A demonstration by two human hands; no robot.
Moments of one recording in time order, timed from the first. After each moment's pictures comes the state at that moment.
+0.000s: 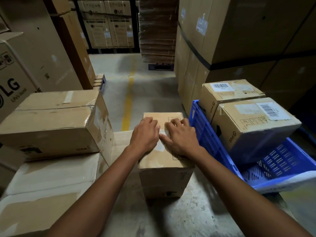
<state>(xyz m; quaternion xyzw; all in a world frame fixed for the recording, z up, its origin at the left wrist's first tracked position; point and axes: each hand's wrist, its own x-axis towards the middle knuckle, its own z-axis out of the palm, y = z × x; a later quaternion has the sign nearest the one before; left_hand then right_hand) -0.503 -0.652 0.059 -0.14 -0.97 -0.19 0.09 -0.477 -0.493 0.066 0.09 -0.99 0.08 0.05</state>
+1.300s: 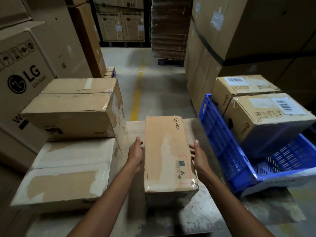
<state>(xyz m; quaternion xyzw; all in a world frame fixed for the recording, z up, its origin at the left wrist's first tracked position) -0.423 -0.720 -0.011 0.29 -0.64 -0.71 -0.12 -0.388 -0.501 0.001 -0.23 -0.71 0.66 -0.09</state>
